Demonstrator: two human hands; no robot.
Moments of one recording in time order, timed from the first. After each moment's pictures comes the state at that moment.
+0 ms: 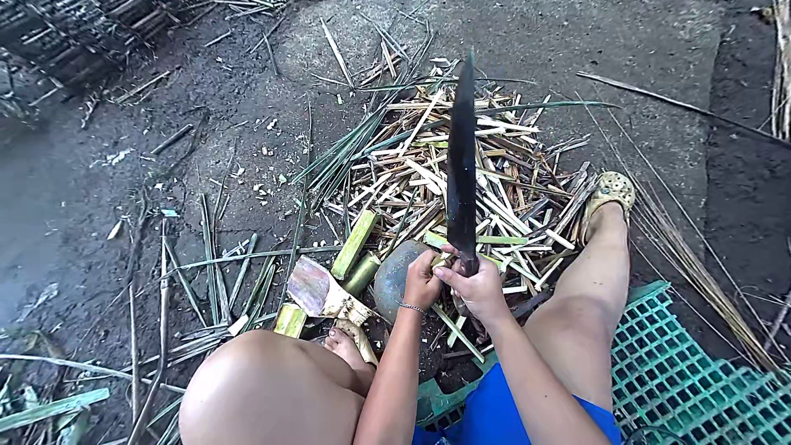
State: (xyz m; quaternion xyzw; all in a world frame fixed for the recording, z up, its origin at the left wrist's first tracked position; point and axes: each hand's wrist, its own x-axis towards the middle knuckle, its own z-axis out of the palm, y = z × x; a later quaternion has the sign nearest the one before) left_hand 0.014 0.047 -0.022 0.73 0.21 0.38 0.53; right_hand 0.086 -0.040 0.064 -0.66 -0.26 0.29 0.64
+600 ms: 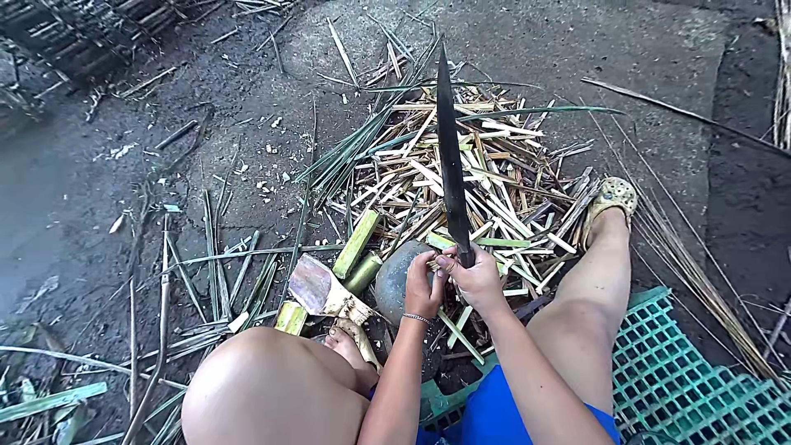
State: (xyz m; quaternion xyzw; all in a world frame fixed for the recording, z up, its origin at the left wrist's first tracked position) left_hand 0.004 0.033 -0.041 0.75 0.26 0.40 0.46; right_hand 0.094 -0.026 0.064 -0.69 -0.31 0.26 0.60
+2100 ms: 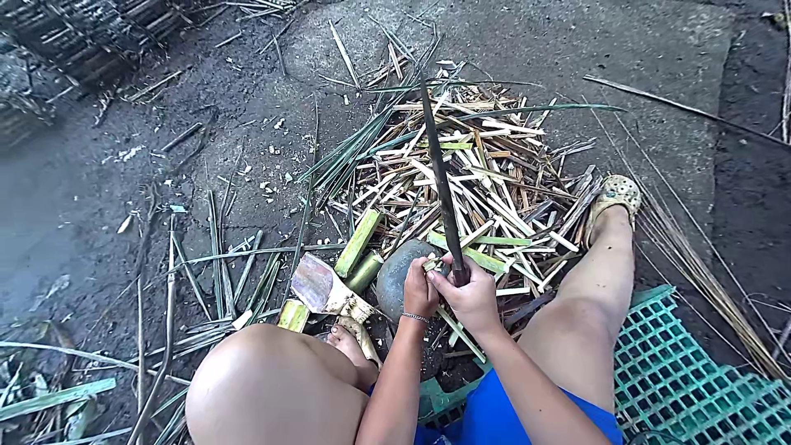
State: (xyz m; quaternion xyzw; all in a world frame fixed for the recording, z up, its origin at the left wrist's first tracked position) left_hand -0.001 0.027 -0.044 0.76 0.29 0.42 0.41; right_hand 0.062 -0.042 0.067 -0.74 -0.33 0.17 0.56
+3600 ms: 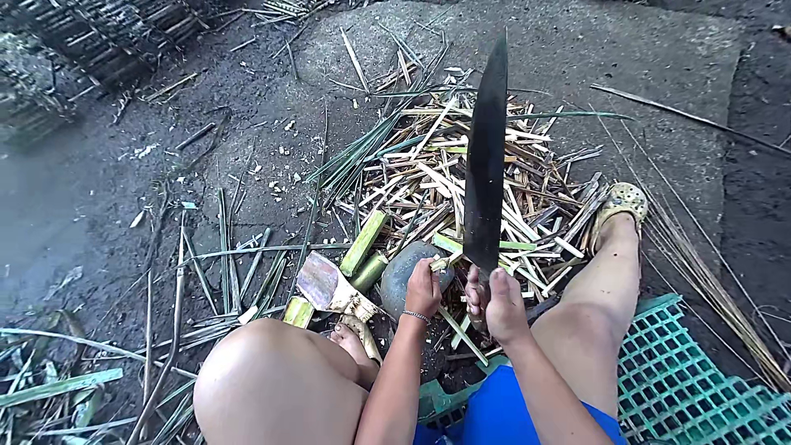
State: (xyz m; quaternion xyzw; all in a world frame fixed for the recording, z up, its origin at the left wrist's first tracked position) left_hand -0.006 0.033 -0.032 0.79 0.28 0.36 0.40; right_hand 0.073 -0.067 0.084 -0.60 -0.32 0.31 0.66
